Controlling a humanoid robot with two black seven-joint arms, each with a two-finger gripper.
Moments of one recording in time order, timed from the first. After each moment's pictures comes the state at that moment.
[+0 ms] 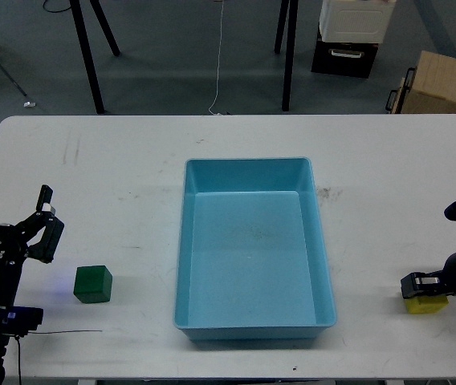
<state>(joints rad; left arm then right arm) 0.31 0.11 -1.53 -1.65 -0.36 -0.49 0.13 1.20 -0.95 -0.37 1.64 -0.89 0.40 -0.38</state>
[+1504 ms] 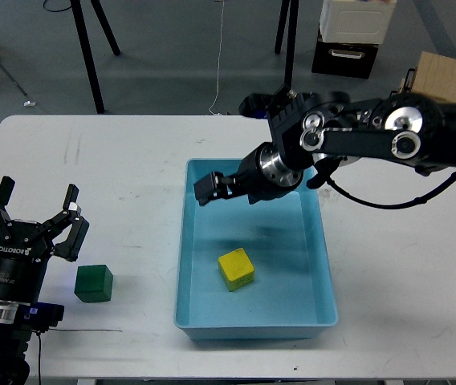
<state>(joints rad) 0.29 0.05 -1.49 -1.64 -0.28 -0.49 0.13 1.58 -0.21 -0.19 1.09 -0.36 0.44 -0.37</state>
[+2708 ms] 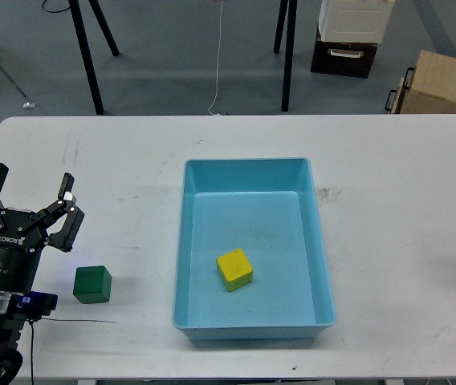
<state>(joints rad) 0.25 0.09 -1.50 -1.65 -0.29 -0.49 0.12 -0.30 -0.21 1.94 1.69 0.25 0.27 -0.37</state>
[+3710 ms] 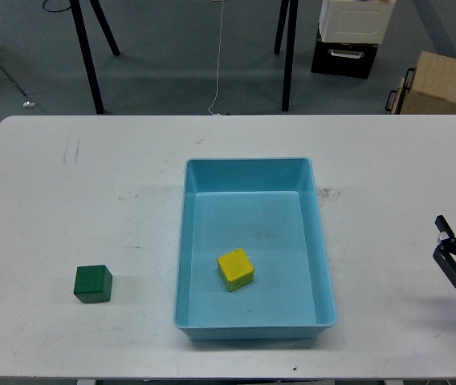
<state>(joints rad) 0.02 0.59 -2.05 -1.45 -0.28 -0.49 0.16 -0.43 -0.06 1.79 1.72 0.24 0.23 -0.36</state>
